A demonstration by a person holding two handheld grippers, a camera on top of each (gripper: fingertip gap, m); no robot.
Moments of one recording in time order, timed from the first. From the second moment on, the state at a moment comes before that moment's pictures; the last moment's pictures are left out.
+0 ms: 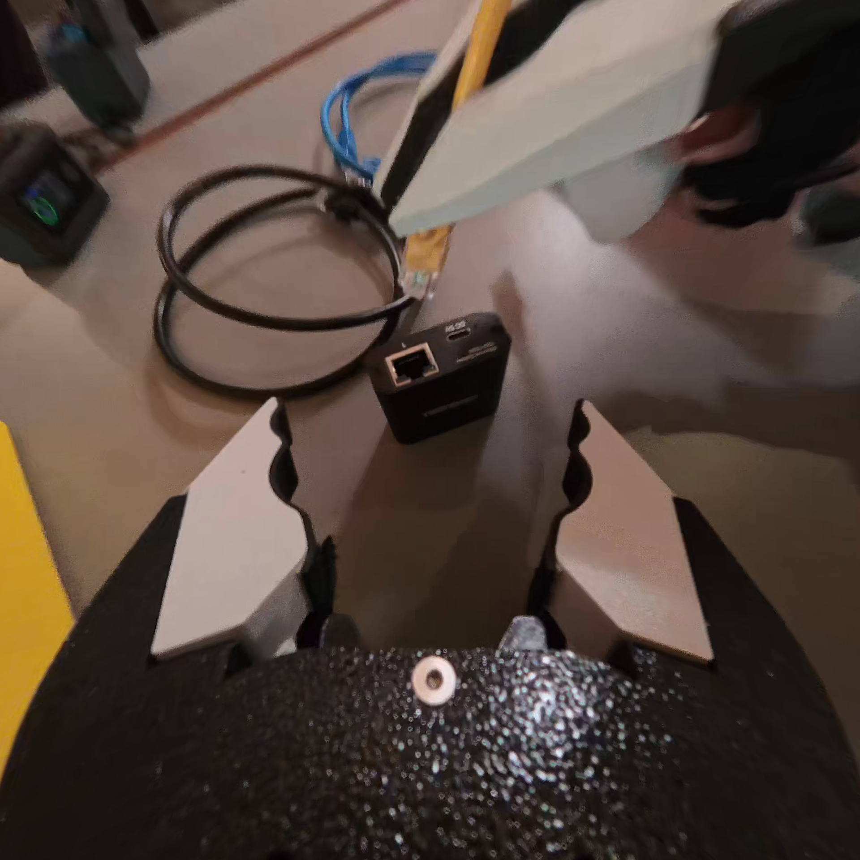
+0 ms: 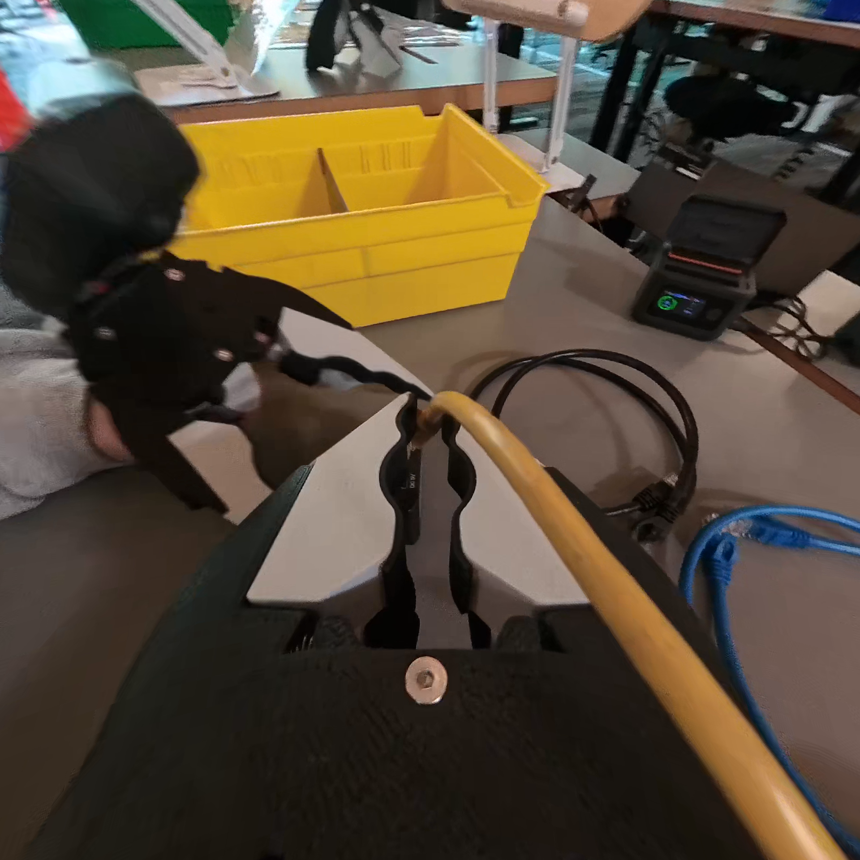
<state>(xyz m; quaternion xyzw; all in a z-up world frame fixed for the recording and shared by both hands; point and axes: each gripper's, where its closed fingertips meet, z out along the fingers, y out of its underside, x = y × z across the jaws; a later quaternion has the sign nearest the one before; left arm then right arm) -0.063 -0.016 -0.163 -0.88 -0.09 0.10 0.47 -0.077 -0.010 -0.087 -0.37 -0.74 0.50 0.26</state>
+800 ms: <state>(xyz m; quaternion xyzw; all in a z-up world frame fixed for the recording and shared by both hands) -0.052 0.003 -0.177 -0.89 0.04 -0.01 0.45 -0.071 -0.025 -0.110 -0.20 -0.85 0.46 0.14</state>
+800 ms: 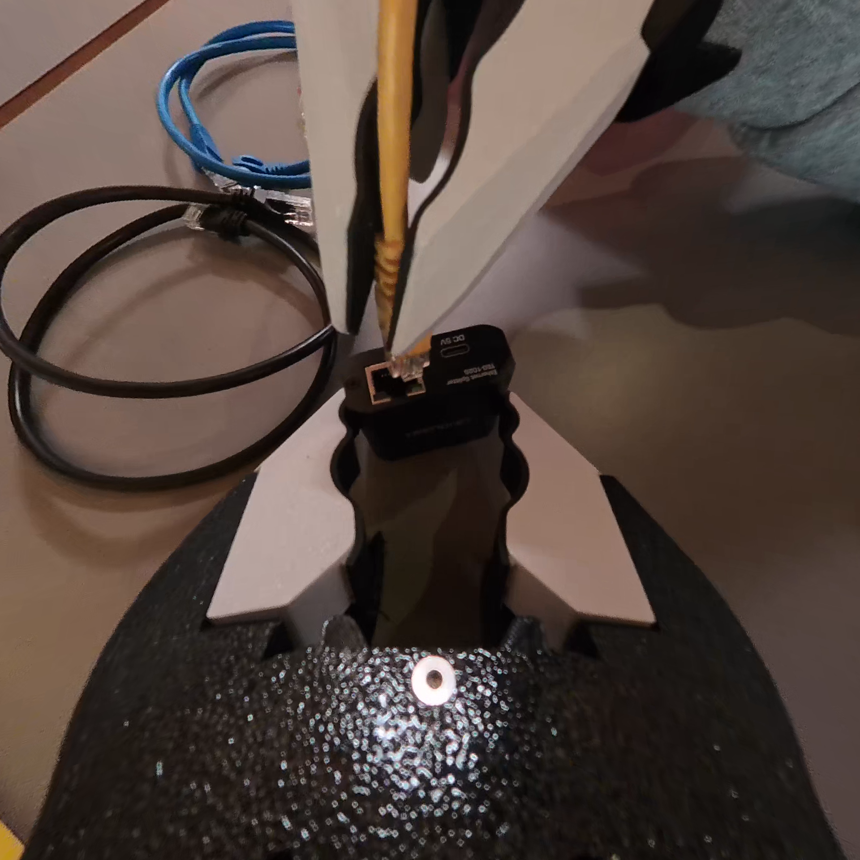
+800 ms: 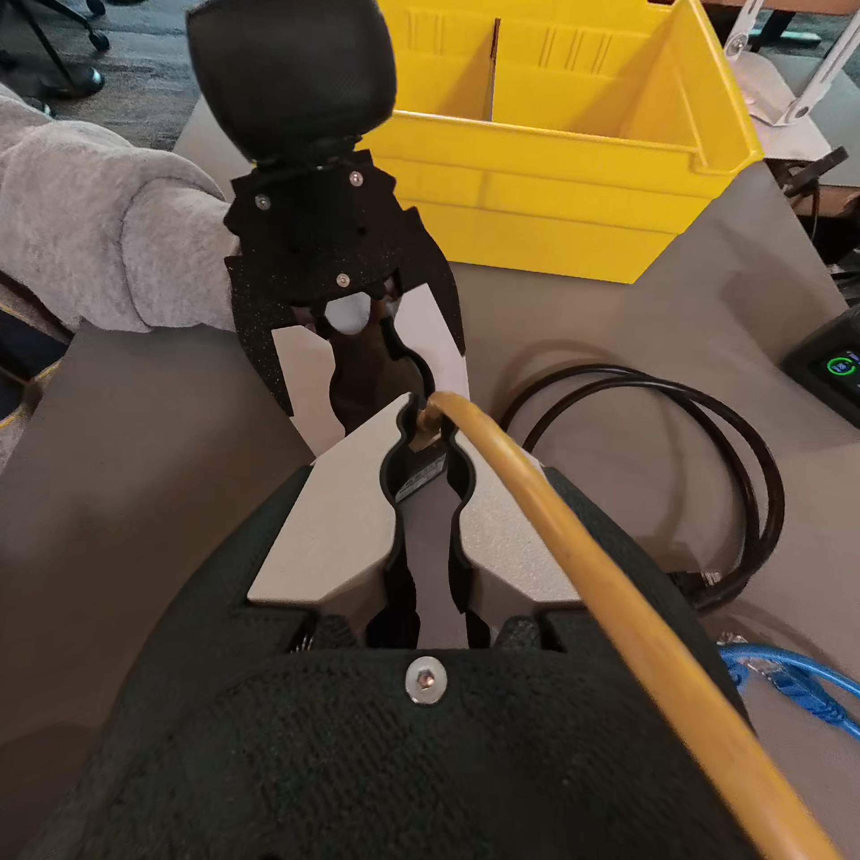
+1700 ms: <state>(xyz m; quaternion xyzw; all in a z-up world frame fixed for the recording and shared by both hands) -0.055 0.004 -0.177 -0.89 0.05 0.00 0.45 -0.080 -0.033 -0.115 -0.26 -0.87 0.39 0.16</state>
